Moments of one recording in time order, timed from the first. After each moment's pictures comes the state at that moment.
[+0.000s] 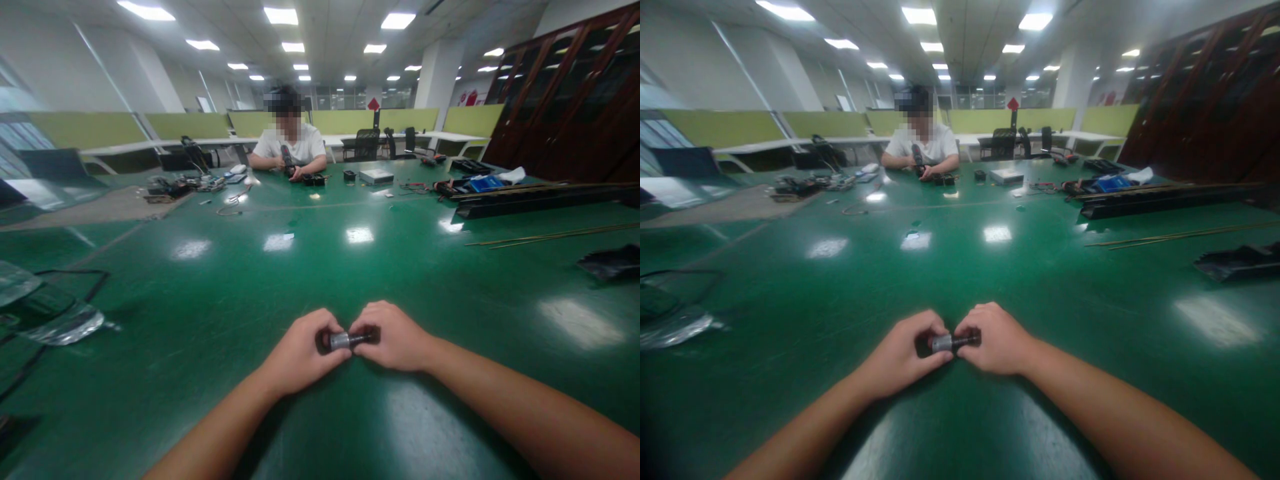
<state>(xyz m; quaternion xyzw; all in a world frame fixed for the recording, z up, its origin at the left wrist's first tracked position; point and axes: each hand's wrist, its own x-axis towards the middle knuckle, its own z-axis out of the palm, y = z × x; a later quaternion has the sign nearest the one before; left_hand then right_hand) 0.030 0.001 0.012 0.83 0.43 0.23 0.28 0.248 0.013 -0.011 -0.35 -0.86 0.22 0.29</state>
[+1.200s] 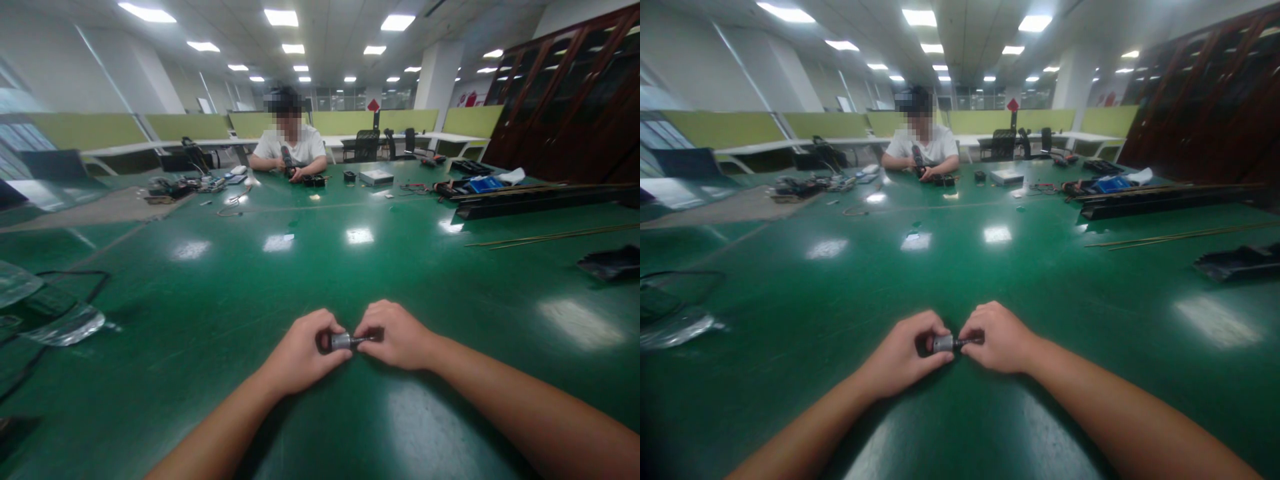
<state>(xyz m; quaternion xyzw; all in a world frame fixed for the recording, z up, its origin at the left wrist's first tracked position) 0.028 0.001 0.010 0.83 0.44 0.22 0.26 0.253 0.015 -0.007 -0.32 -0.87 0.22 0.29</state>
